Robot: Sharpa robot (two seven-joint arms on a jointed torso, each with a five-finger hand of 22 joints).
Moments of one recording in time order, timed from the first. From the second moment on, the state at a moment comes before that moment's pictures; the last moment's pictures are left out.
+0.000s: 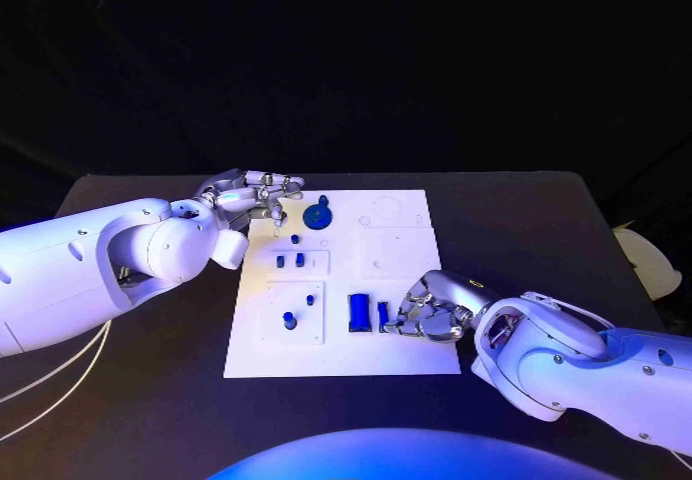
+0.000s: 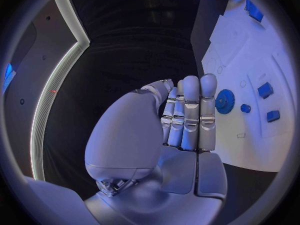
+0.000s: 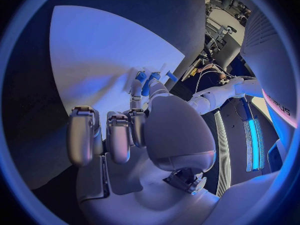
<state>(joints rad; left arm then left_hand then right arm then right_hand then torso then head) 1.22 -0.93 -0.03 1.57 -0.02 -0.24 0.12 1.46 -0.17 0.43 0.17 0.23 1.05 0.17 0.10 0.08 1.17 0.10 0.19 0.22 1.20 0.02 0.96 0.50 0.15 1.15 0.11 0.82 0.98 1.02 -0.99 -0.13 1.97 -1.39 -0.44 -0.48 1.27 -0.06 -0.05 0.28 0.33 1.19 0.01 0.27 0.55 1.46 -0.05 1.40 1.31 1.47 -0.10 1.57 1.31 0.04 1.47 0.01 1.40 1.31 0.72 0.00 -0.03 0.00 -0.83</state>
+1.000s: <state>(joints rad) 1.22 -0.93 -0.03 1.57 -0.02 -0.24 0.12 1.46 -0.17 0.43 0.17 0.23 1.05 0.17 0.10 0.08 1.17 0.10 0.19 0.22 1.20 0.02 0.96 0.50 0.15 1.15 0.11 0.82 0.98 1.02 -0.92 -0.13 1.88 -1.41 -0.41 -0.50 1.29 -0.05 -0.05 0.28 0.33 1.19 0.01 0.27 0.55 1.46 -0.05 1.41 1.31 1.47 -0.10 1.57 1.31 0.04 1.47 0.01 1.40 1.31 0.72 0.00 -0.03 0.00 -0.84</state>
